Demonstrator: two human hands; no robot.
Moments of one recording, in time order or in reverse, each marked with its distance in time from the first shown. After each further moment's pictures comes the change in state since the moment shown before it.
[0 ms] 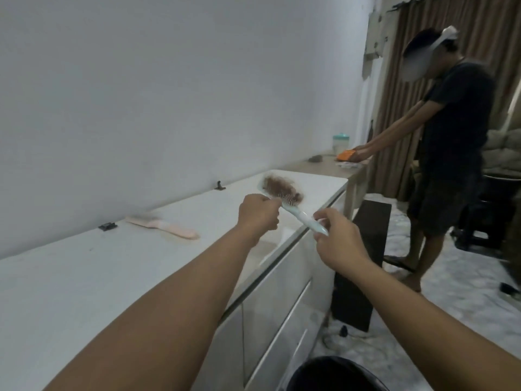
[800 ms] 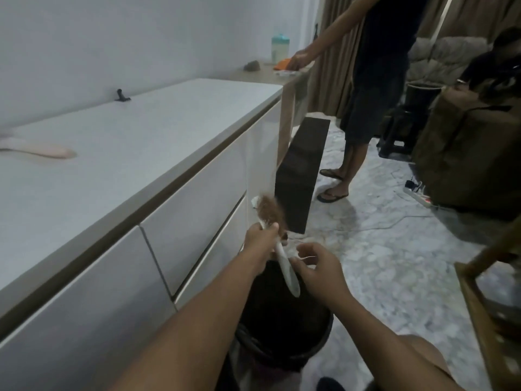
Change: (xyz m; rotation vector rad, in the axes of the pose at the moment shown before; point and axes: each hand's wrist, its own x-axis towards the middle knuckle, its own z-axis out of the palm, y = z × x) left_hand -0.088 -0.196 0.180 -0.290 -0.299 -0.561; right_hand -0.147 0.211 0.029 0.133 -0.013 0.321
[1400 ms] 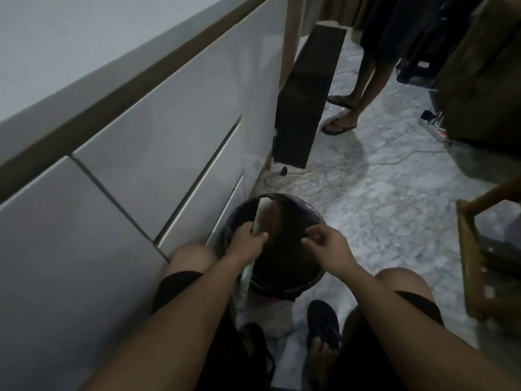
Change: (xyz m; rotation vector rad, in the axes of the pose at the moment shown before) left_hand 0.019 -0.139 -0.052 0.526 -0.024 -0.041; right_hand -0.007 0.113 0.022 -0.158 -0.231 0.265
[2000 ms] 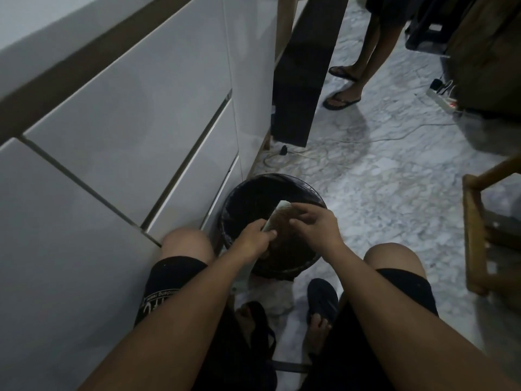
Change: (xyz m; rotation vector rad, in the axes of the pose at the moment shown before) left_hand -0.015 -0.003 0.026 0.092 -0.185 -0.089; right_hand 0.003 -0.006 0.013 0.171 0.006 0.016
